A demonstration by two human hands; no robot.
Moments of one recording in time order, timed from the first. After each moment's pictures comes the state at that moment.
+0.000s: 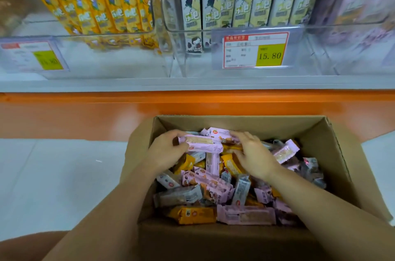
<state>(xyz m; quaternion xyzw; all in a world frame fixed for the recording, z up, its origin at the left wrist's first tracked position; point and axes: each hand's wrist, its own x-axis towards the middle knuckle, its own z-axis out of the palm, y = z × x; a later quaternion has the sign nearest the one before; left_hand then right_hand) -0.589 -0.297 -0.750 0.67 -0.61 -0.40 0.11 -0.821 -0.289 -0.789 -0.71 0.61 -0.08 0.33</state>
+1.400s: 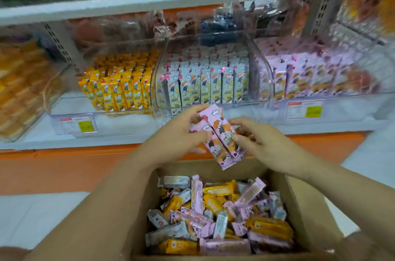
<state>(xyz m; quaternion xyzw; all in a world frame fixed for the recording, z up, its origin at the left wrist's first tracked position) -0.674 -0.286 -0.535 0.47 -0.67 -0.51 0.26 -0.879 -0.263 -0.562 -0.77 0.51 -0.25 0.29</state>
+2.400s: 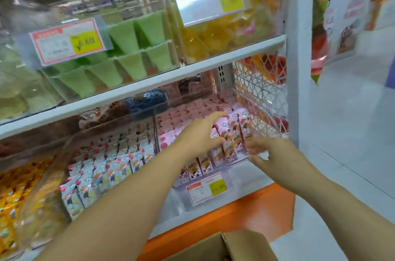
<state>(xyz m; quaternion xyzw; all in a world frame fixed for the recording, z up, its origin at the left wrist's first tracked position) -0.948 -0.428 -0.506 0.37 -0.92 -0.10 0.07 -1.090 -0.291 -0.541 -0.59 0.72 -0.34 0.14</state>
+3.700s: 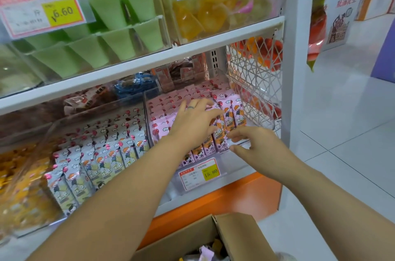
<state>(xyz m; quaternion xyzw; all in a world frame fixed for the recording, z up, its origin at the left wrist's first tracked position) -0.950 -0.430 -0.523 0.33 -0.94 0.09 0.07 -1.076 -0.296 -0.546 -0.63 0.68 -0.35 0.15</state>
